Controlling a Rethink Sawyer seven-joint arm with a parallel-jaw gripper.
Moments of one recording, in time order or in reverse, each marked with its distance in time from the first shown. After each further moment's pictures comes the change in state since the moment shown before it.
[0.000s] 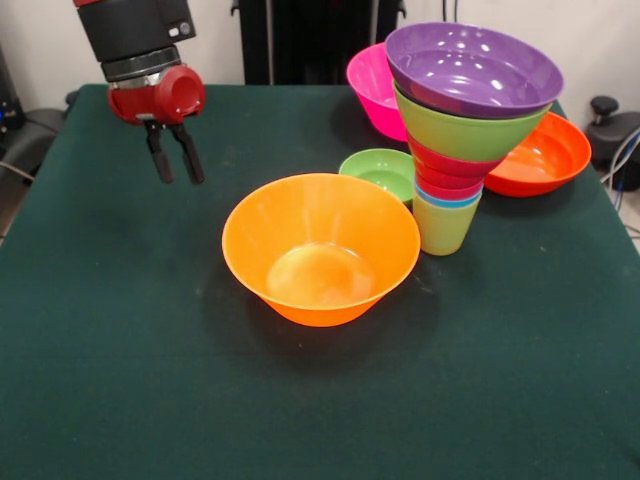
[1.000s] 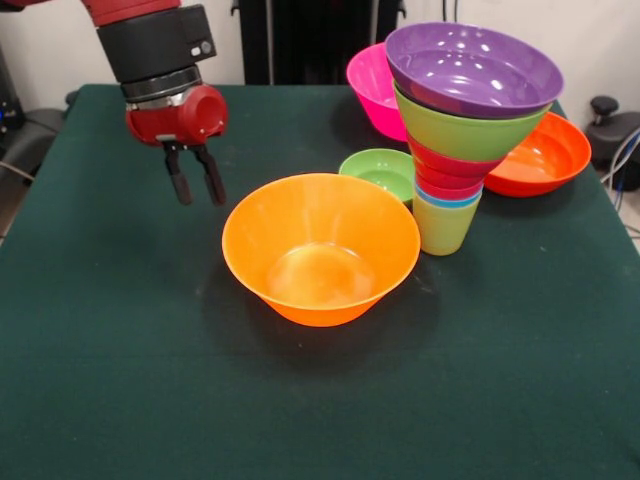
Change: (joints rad) arm 0.067 0.028 0.000 -0.051 -0.001 0.000 0.000
